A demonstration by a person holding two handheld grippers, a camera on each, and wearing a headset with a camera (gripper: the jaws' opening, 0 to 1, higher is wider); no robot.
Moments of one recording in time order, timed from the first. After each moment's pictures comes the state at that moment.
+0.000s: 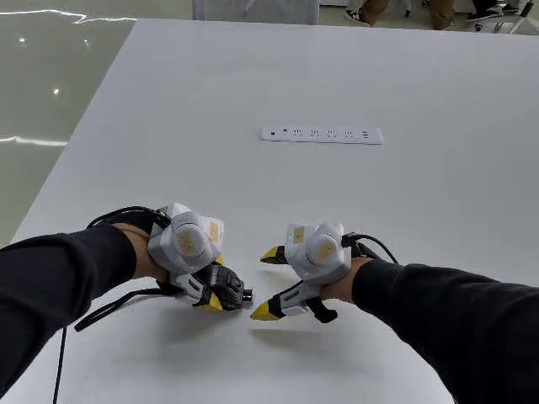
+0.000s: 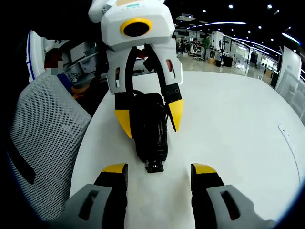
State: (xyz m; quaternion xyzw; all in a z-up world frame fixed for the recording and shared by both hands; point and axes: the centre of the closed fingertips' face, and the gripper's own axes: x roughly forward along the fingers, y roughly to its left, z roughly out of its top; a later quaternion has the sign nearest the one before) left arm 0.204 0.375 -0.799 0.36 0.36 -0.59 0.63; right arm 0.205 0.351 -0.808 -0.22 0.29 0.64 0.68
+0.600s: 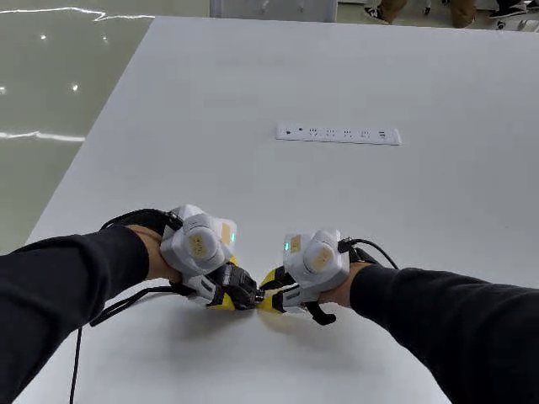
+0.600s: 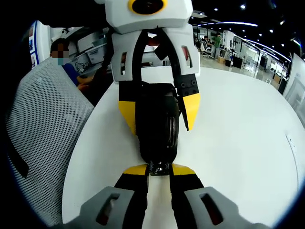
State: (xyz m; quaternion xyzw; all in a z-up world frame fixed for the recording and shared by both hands) left arm 0.205 0.375 -0.799 0.36 0.34 -0.59 0.64; right arm 0.196 0.361 -0.826 -0.27 0.28 0.66 0.64
